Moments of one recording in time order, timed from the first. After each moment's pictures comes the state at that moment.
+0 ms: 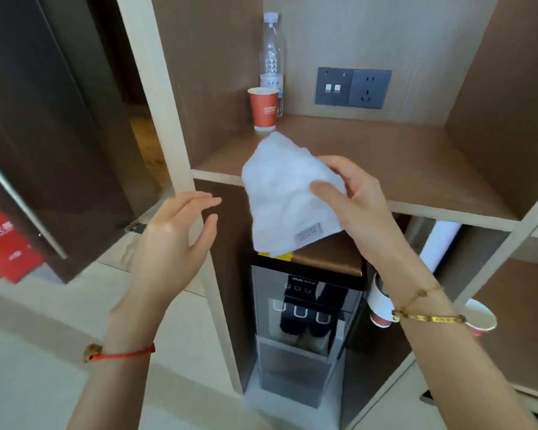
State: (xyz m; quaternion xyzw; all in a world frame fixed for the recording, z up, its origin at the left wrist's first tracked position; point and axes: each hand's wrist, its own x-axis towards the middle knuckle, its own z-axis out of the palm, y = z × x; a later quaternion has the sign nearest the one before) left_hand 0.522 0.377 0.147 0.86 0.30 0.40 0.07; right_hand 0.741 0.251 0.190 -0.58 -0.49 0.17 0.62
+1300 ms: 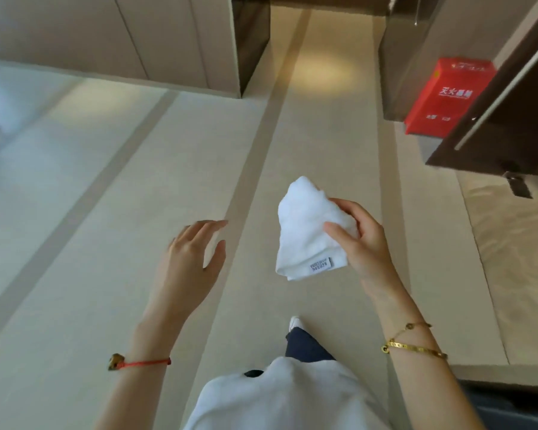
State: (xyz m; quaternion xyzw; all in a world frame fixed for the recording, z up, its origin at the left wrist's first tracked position) left_hand -0.039 -0.030 -0.015 0.42 0.85 0.32 -0.03; right_hand 0.124 0.187 0.009 -0.27 -0.69 0.62 0.26
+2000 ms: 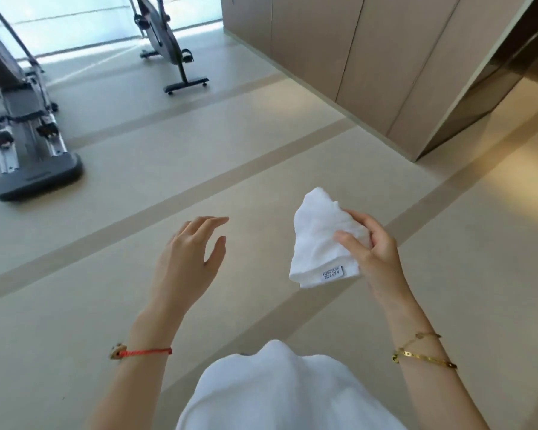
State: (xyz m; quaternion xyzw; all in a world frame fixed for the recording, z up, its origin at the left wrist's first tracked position) left_hand -0.333 -0.078 -0.002 0.06 0.95 0.27 -0.13; right_hand -0.345 0.206 0.009 -0.06 -0.72 0.69 0.02
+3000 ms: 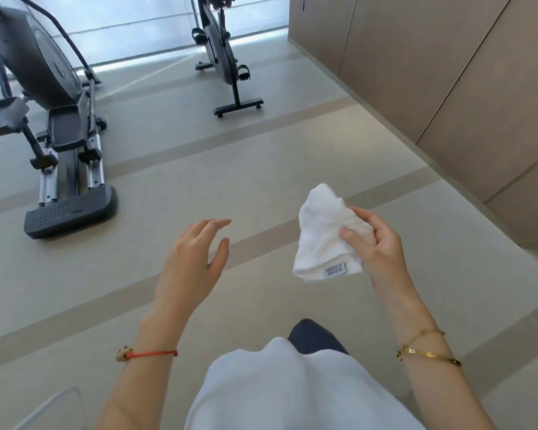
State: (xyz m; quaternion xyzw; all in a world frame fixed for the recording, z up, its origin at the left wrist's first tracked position) left_hand -0.881 -0.227 -0.006 -0.04 0.96 0.26 -0.13; right_hand -0.952 0.047 -0.002 -0.02 -0.69 0.72 -0.06
